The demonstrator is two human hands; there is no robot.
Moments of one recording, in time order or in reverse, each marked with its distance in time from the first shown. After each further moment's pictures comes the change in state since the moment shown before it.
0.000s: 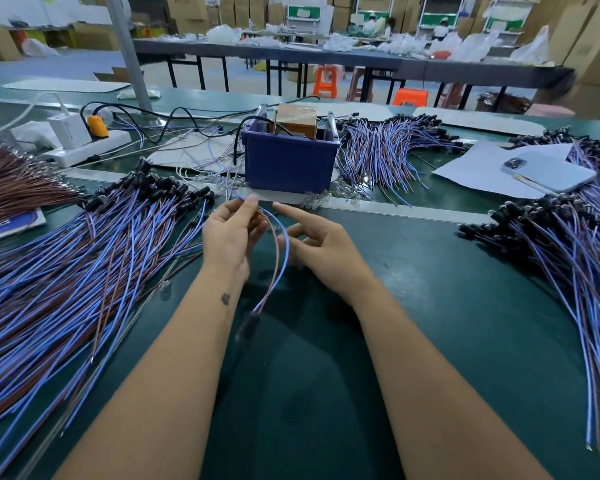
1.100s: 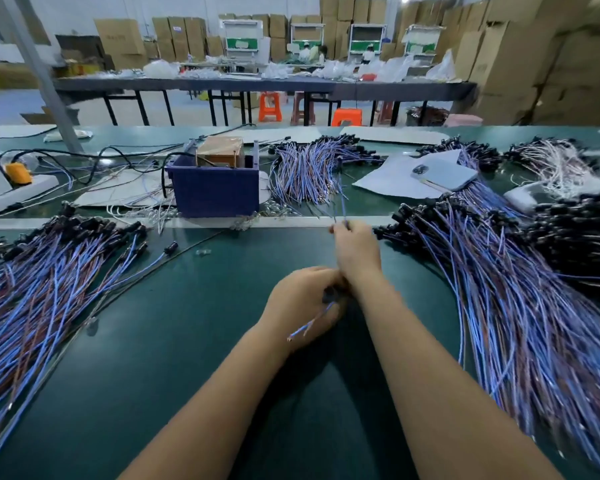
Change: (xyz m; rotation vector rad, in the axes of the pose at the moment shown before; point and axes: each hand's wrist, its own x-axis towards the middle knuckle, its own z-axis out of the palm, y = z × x) left_hand -0.122 -0.064 0.083 1.135 -0.893 0.665; right_hand -0.032 -0.018 -0.117 -0.422 0.672 0.348
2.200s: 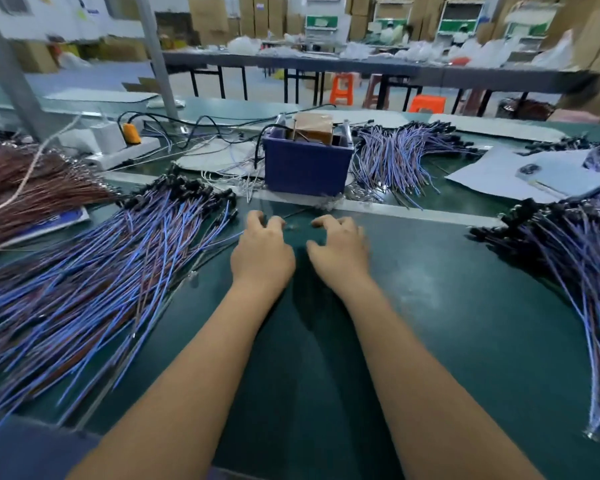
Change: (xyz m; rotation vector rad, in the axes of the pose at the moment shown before) left_hand -0.036 -0.094 -0.094 0.479 0.208 -0.745; right_hand -0.059 -0.031 0.119 -0.421 -0.266 -0.368
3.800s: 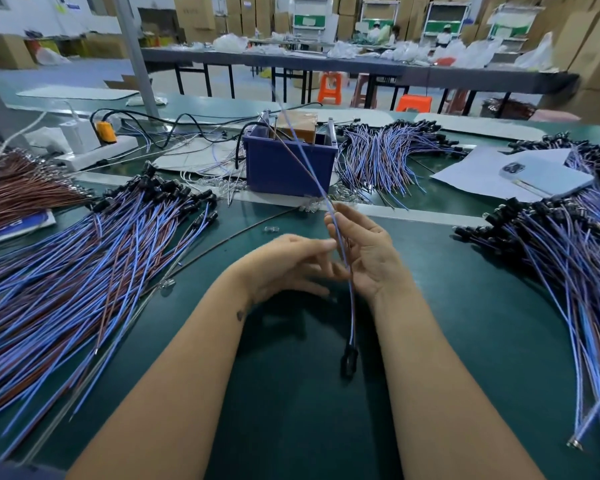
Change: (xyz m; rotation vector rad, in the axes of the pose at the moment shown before) left_hand 0.000 0.029 -0.007 -1.163 -0.939 0.030; right_hand -0.001 0.032 -0.044 1.496 -0.213 0.222
